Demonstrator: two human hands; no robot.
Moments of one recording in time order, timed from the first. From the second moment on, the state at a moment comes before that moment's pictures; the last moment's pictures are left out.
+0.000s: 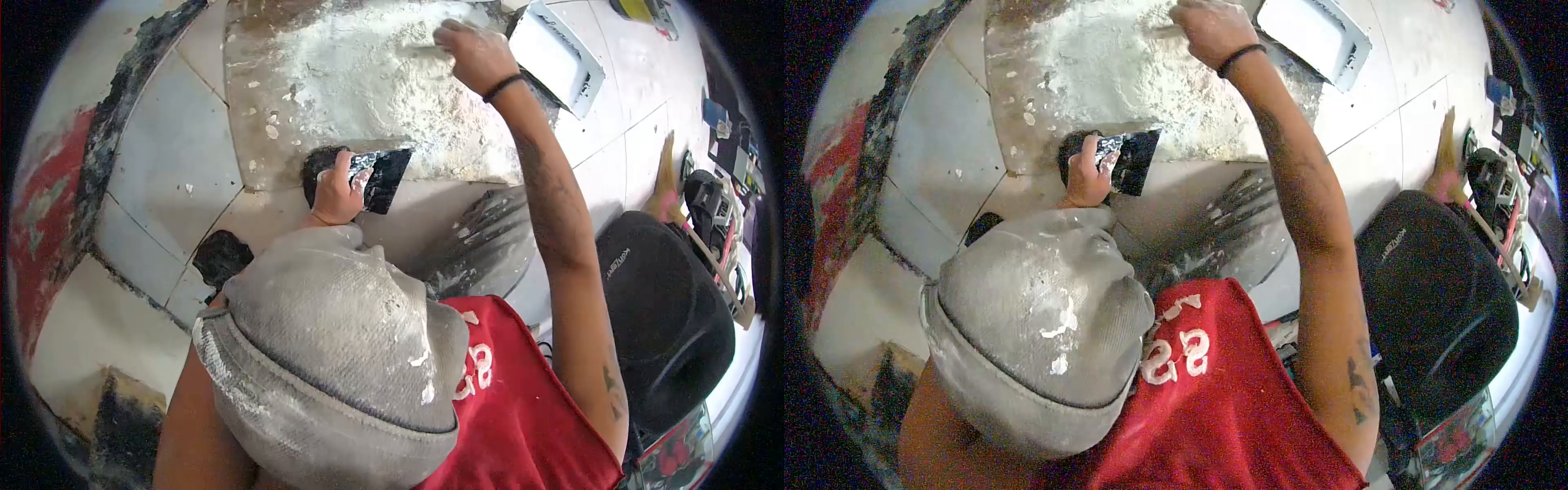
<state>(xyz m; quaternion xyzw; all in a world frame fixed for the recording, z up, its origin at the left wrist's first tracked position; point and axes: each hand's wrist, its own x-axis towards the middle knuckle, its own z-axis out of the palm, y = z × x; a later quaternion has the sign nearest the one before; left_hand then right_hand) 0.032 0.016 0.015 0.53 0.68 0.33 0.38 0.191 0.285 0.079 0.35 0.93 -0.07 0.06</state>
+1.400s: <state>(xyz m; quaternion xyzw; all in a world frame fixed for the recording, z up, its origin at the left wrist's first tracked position) 0.030 0.012 0.003 0.48 0.68 0.35 0.42 0.193 0.244 0.047 0.39 0.91 -0.09 0.07</state>
